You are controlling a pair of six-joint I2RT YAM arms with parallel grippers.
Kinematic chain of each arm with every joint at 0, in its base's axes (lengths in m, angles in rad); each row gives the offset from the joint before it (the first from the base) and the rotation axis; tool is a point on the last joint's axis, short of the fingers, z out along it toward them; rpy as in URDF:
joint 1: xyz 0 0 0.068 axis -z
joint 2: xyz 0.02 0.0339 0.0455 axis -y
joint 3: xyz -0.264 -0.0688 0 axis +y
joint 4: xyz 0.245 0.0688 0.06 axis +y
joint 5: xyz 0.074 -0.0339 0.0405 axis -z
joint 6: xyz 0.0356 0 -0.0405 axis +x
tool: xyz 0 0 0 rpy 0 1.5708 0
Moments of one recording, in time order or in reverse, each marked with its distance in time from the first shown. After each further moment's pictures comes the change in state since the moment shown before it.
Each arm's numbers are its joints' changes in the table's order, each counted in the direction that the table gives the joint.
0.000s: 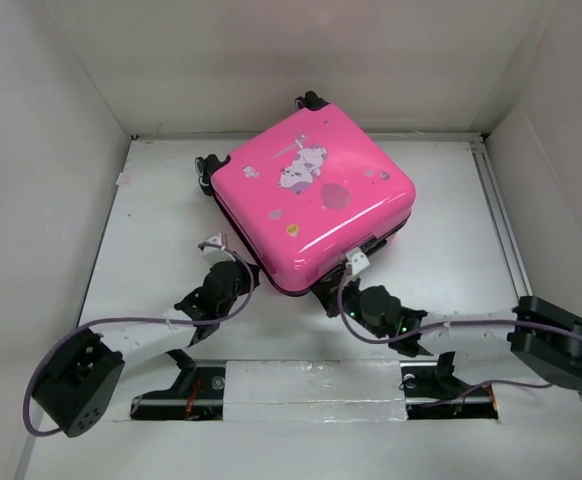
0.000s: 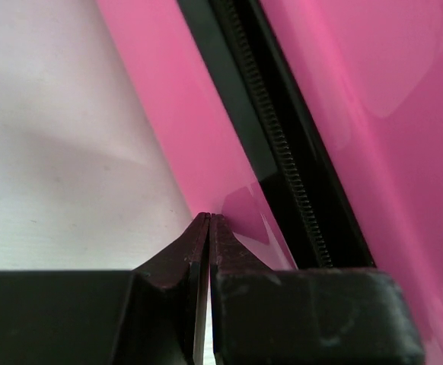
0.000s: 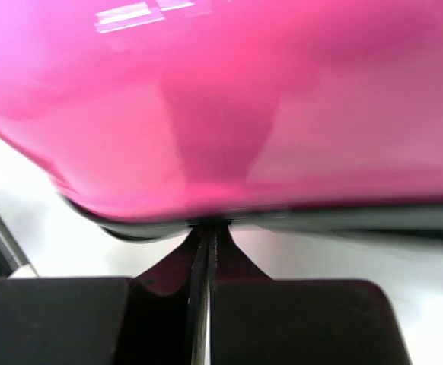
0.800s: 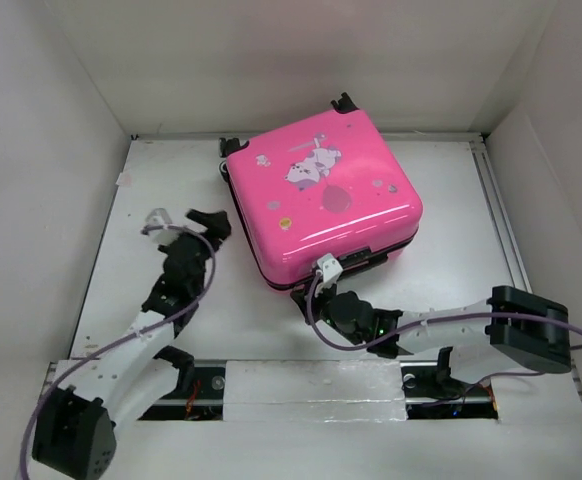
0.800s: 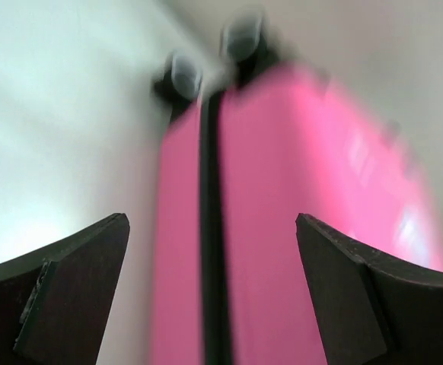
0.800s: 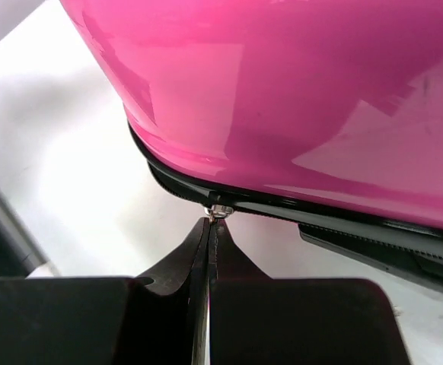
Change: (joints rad) left arm -0.234 0.216 -0.158 0.167 -0.120 -0.015; right arm -0.169 -0.179 -0.201 0.095 0.156 -0.010
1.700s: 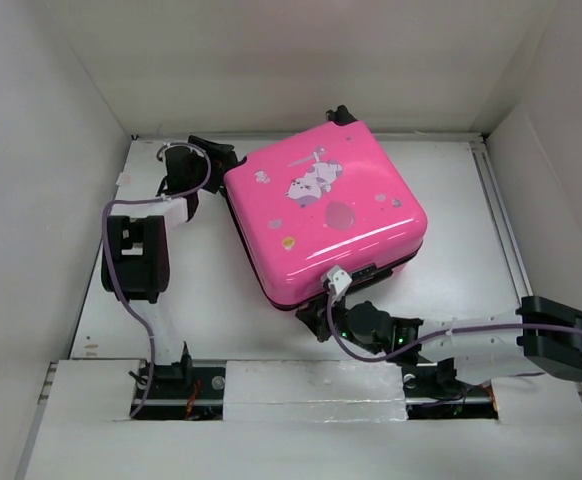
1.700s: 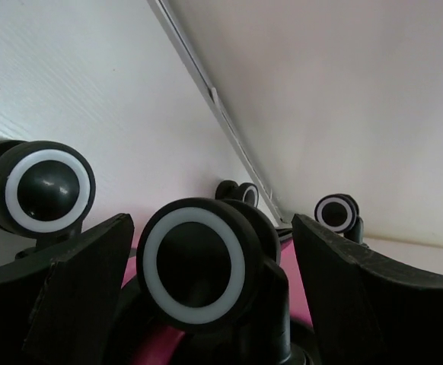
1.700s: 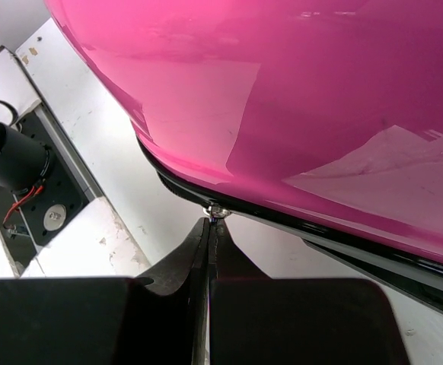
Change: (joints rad) left arm -0.399 -1.059 -0.794 -0.166 0.663 -0.335; right arm -0.049 0.178 0.114 0.060 -0.144 0.060
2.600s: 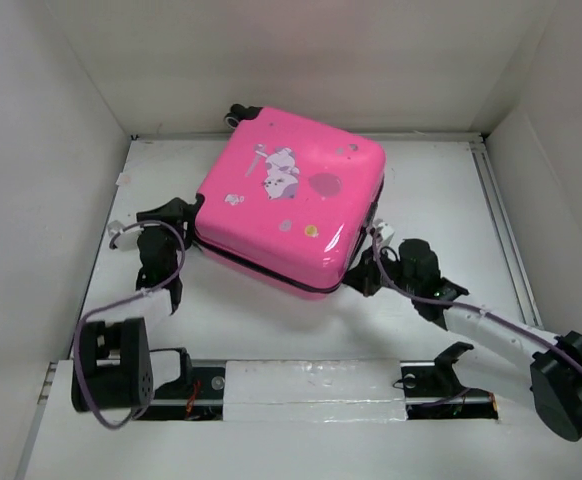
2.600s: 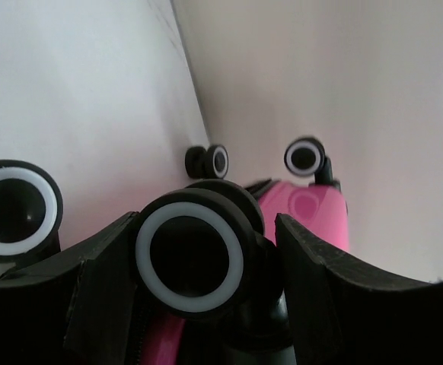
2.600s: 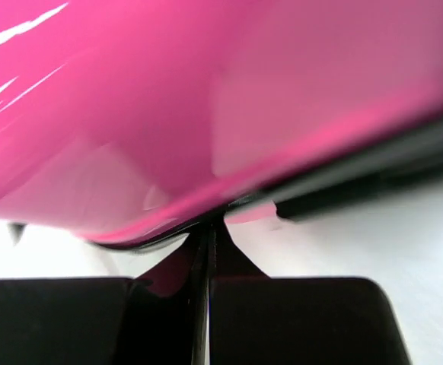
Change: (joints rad) left arm -0.077 0.600 0.793 -0.381 -0.378 -0.113; right arm 0.717 0.185 -0.005 0.294 -0.768 -0.096
